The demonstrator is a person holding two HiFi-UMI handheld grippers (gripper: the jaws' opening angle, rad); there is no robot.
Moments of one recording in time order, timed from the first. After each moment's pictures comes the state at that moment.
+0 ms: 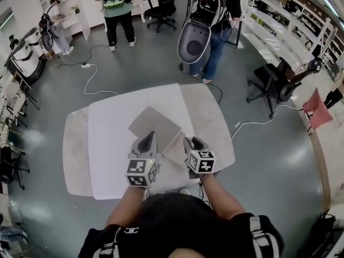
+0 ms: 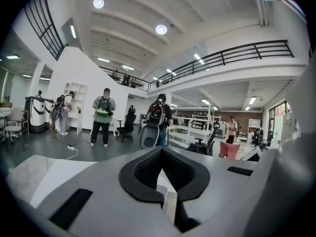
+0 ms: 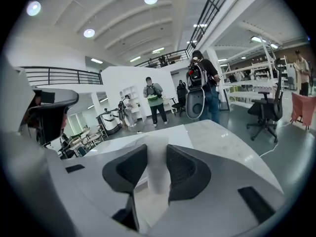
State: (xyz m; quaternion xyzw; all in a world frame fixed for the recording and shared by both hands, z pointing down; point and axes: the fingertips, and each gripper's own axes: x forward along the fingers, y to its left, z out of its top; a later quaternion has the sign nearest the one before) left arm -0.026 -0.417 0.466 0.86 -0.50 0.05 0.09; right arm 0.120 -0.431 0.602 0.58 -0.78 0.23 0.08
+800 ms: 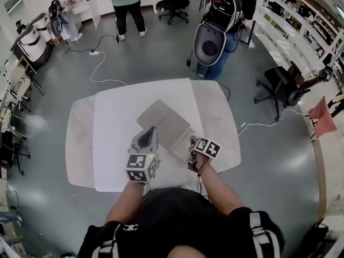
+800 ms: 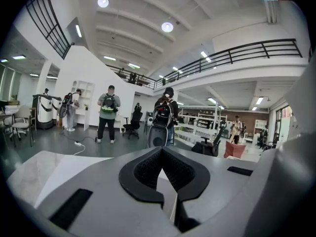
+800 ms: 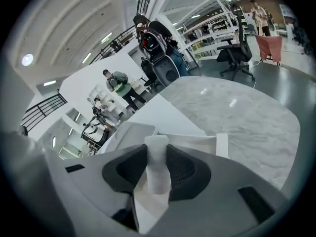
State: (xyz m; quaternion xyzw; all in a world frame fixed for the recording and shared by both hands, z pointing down) left arm -0.072 -0.429 0.481 0.84 -0.53 0.06 0.11; right arm 0.124 -0.457 0.710 0.60 -0.64 0.48 0.05
